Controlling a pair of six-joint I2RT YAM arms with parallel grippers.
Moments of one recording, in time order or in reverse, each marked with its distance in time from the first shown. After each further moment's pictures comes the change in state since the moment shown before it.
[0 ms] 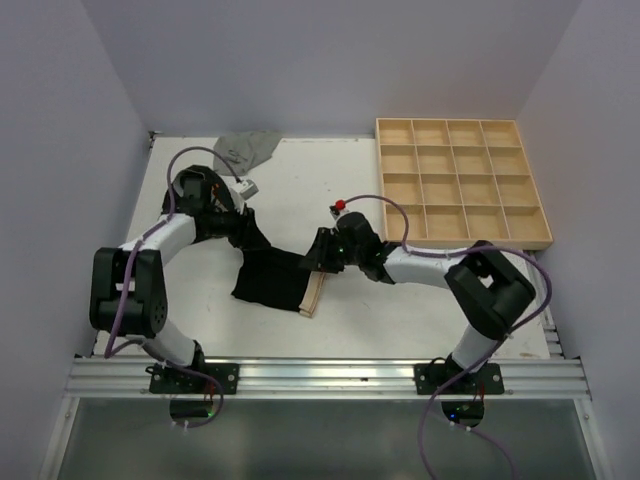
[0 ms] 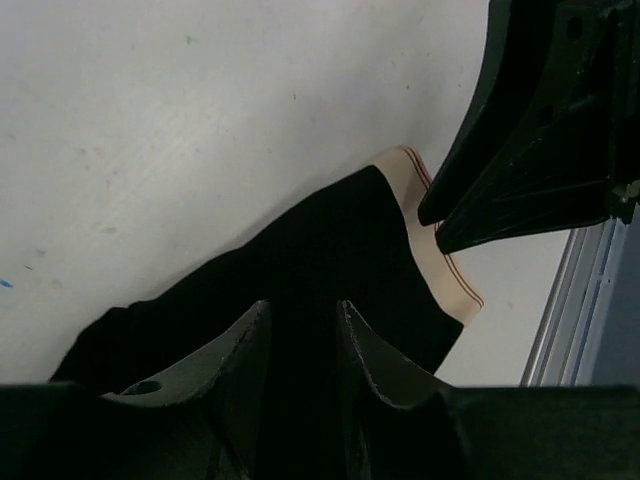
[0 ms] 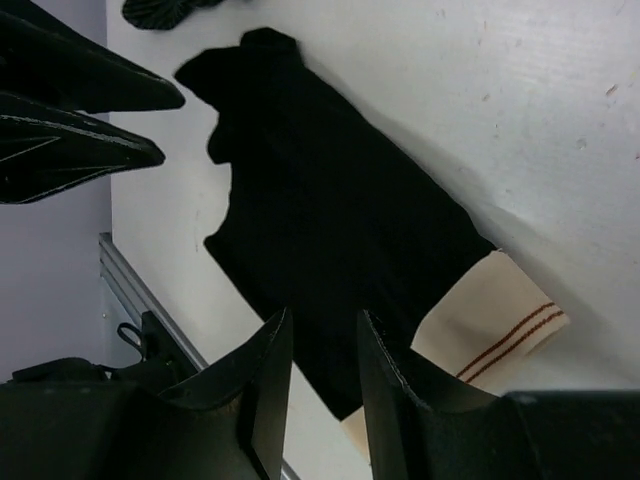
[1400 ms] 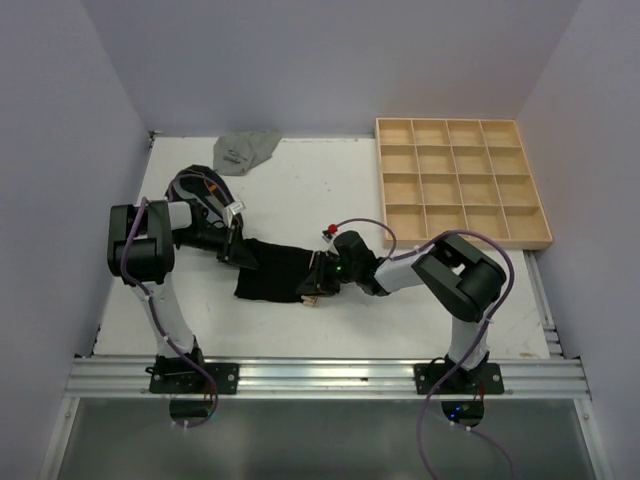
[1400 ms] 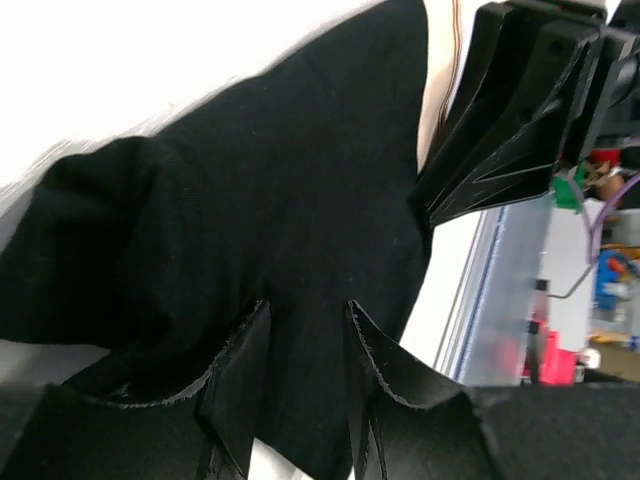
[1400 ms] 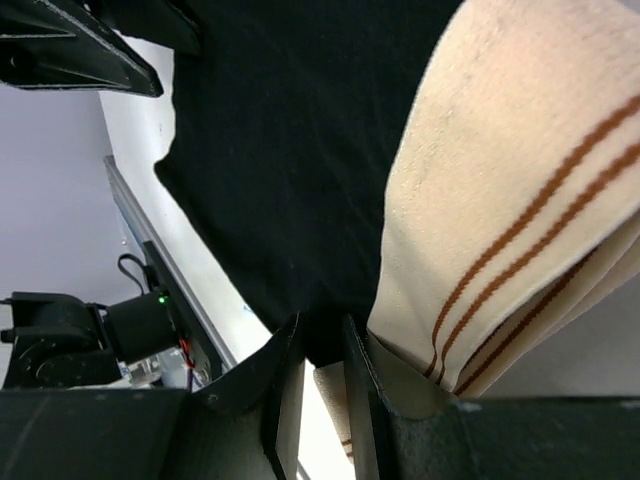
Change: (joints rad) left arm 0.151 0.469 0.133 -0.416 0.125 0.271; right arm 0.035 0.229 -0.116 0.260 -0.218 0.119
